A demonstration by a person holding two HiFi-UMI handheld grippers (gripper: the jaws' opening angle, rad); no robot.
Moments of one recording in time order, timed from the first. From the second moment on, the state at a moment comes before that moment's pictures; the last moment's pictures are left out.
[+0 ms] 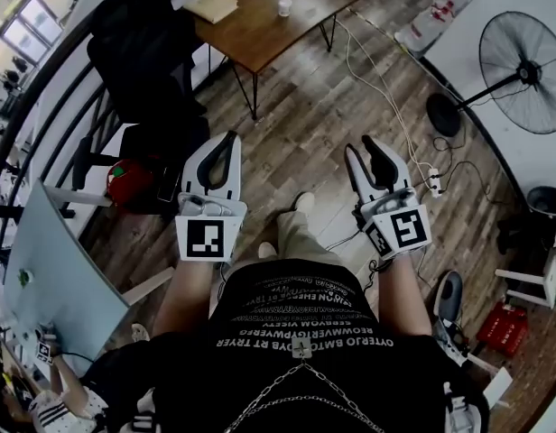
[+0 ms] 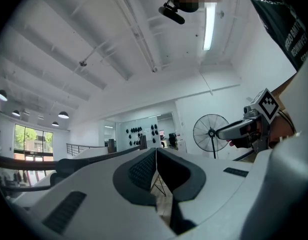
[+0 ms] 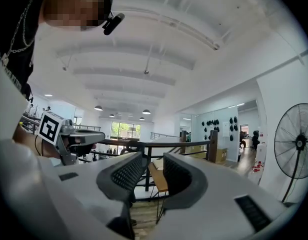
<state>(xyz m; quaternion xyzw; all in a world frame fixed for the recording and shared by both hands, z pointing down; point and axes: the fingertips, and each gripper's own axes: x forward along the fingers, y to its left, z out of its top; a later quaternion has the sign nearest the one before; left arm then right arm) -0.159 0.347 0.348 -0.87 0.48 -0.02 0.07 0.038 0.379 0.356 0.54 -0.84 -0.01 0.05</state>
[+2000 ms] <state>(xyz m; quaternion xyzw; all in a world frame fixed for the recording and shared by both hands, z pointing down) -0.001 0.121 0.398 -0.85 0.52 -0.08 0.01 0.168 0.134 0.406 0.46 -0.89 0.05 0.07</state>
